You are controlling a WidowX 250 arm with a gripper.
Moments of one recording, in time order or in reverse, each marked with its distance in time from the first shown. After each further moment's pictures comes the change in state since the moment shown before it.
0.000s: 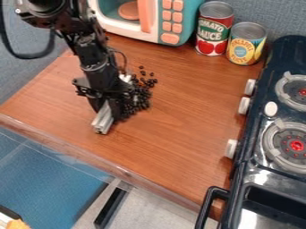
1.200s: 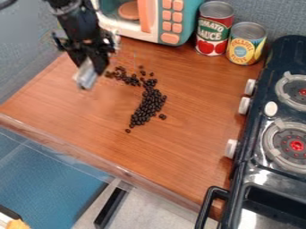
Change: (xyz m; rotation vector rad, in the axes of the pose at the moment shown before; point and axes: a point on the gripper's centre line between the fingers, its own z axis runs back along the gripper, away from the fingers) arm 0.039 0.043 0.078 -0.027 -0.096 -0.017
